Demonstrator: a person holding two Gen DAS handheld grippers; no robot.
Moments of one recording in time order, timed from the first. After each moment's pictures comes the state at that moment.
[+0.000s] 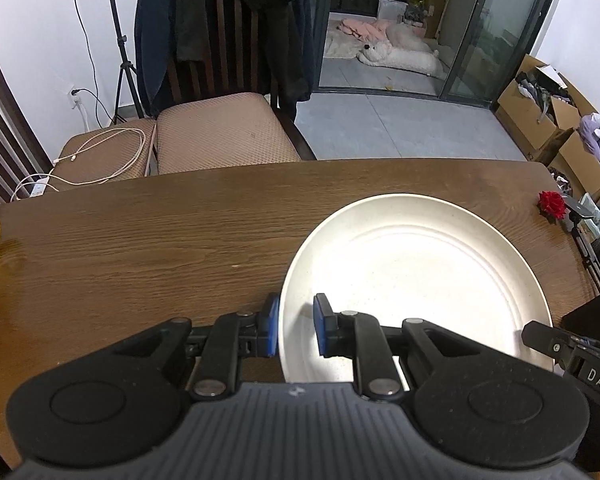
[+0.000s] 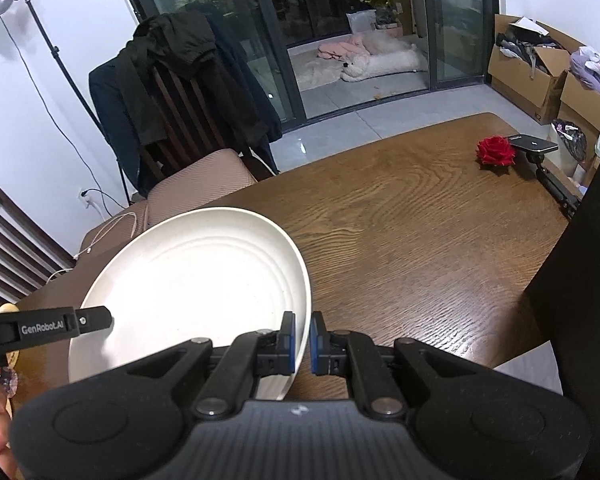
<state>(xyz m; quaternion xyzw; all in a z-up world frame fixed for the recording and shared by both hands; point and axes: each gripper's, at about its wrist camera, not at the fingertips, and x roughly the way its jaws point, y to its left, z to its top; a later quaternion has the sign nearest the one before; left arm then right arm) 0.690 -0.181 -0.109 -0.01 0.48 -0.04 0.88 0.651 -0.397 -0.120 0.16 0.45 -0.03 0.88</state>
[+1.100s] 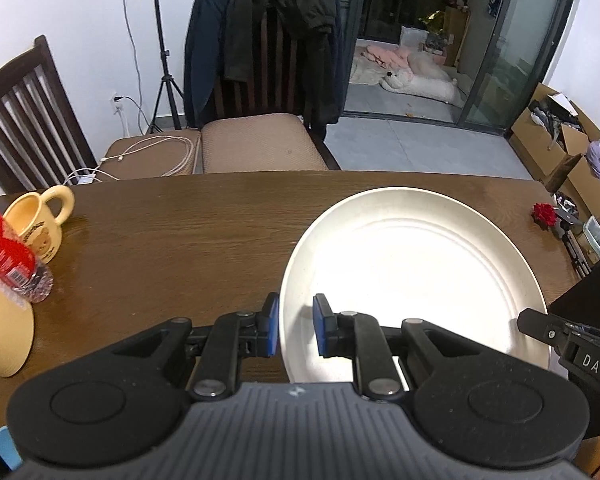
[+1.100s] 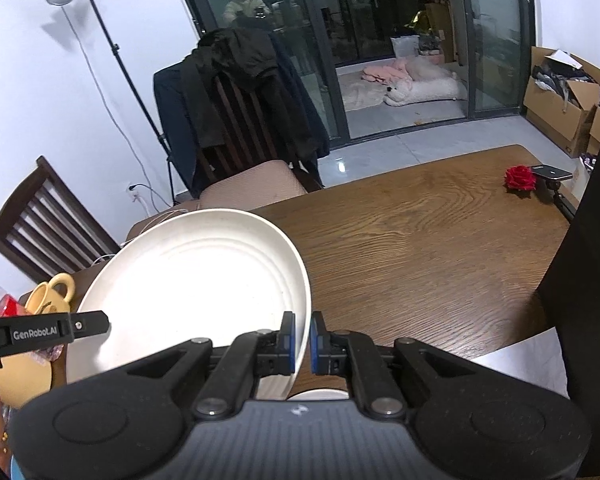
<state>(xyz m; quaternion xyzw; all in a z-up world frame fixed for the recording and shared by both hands) 0.597 -0.132 -0.057 -0.02 0.45 0.00 0.89 0.586 -0.356 -0.071 0.13 0.42 0.03 0.90</state>
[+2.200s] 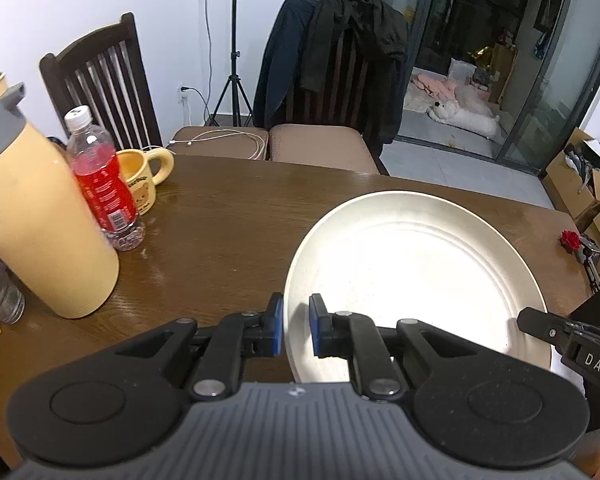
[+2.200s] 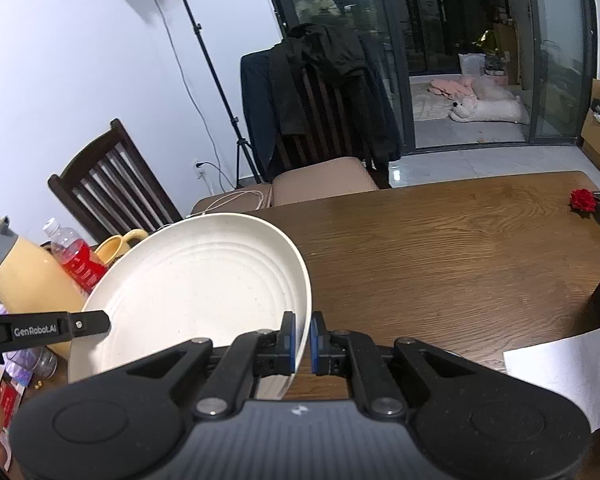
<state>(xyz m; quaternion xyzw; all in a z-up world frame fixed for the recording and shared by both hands) 0.504 -0.036 -0.031 -0.07 0.42 0.07 0.90 0.532 -0.267 -0.047 0.10 0.40 0.12 0.90</state>
